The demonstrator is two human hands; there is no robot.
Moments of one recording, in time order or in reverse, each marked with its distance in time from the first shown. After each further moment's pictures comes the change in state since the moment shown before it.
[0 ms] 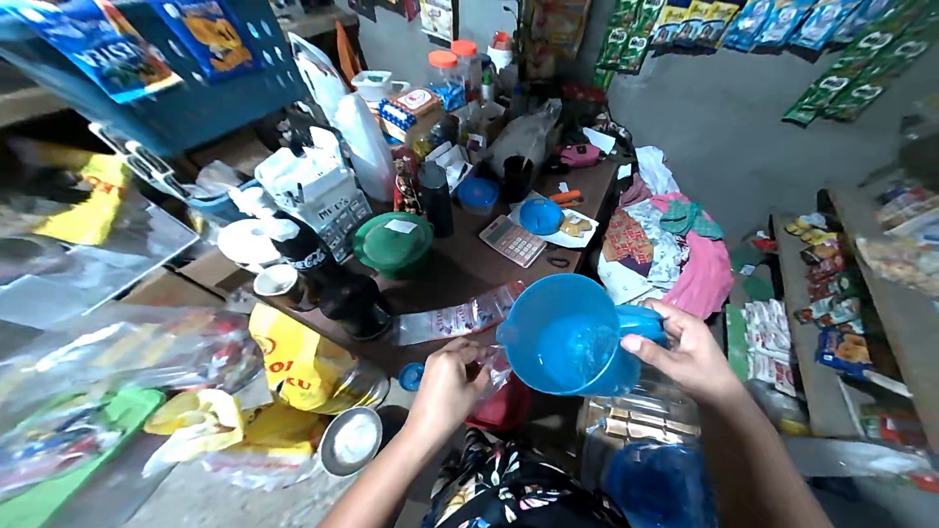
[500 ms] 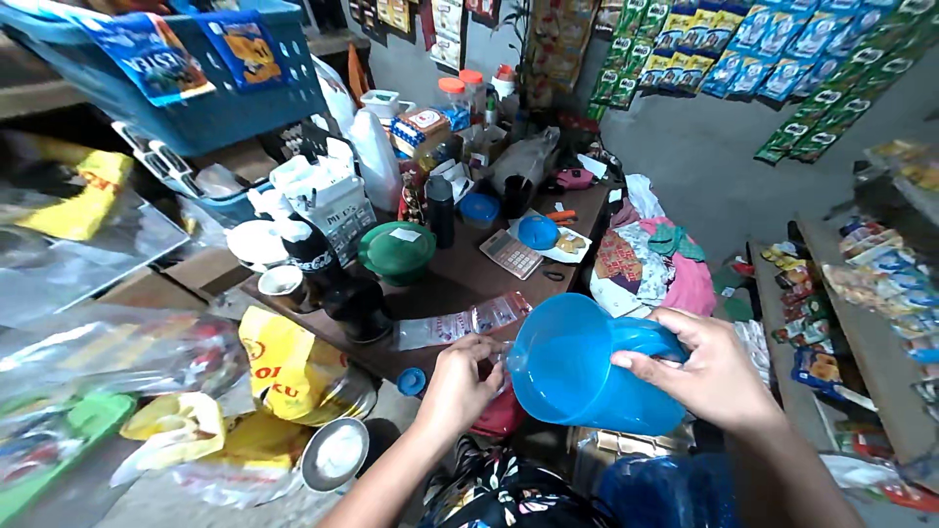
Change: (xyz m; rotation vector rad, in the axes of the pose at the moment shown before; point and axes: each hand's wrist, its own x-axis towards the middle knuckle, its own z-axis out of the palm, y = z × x) left_hand -0.003 0.018 -0.013 -0.096 0.041 0.062; right_hand -0.007 -0.063 0.005 -0.471 0.039 -0.142
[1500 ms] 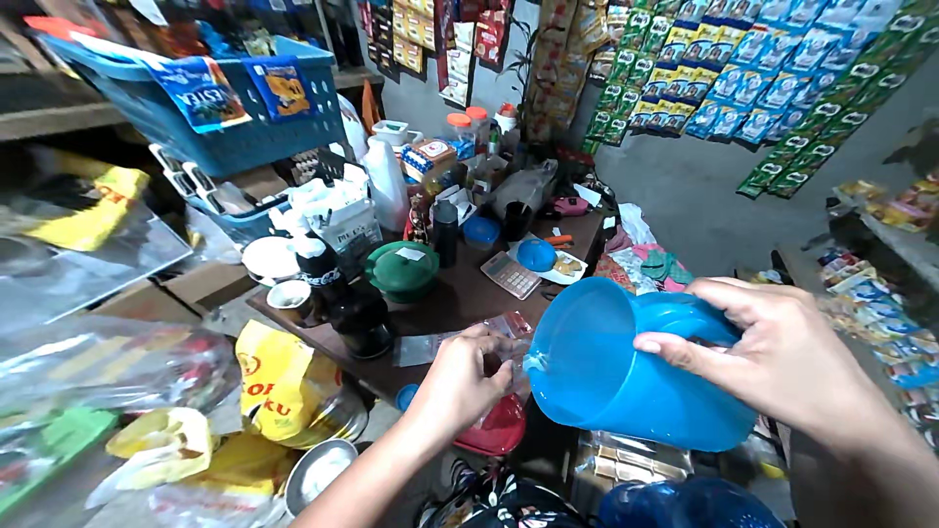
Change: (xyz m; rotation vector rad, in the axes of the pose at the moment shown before) left_hand 0.016 0.046 -0.050 -0.033 -0.106 0.004; right_hand 0.029 -0.064 -0.053 -0.211 0.047 -0.158
